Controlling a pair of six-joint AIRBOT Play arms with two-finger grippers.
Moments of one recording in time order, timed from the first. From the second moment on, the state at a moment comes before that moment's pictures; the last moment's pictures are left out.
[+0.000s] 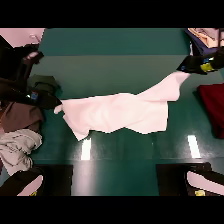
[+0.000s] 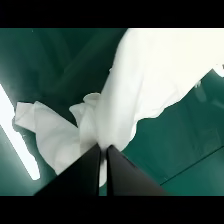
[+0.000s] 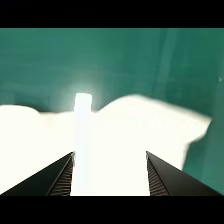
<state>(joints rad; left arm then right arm) -0.12 -0.92 1.11 1.16 -1.36 -1.33 -0.07 -1.28 1.51 -1.28 1.30 1.52</state>
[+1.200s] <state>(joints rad) -0.12 -0.92 1.04 1.17 -1.32 -1.34 -0.16 -1.10 0.57 -0.94 1.13 1.38</state>
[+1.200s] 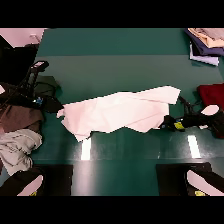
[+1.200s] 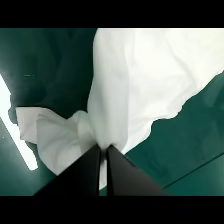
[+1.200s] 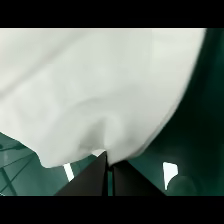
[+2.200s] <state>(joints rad) -0.12 -0.87 2.19 1.05 -1.40 -1.41 -0.58 -0.68 1.80 -0.91 1.37 1.44</state>
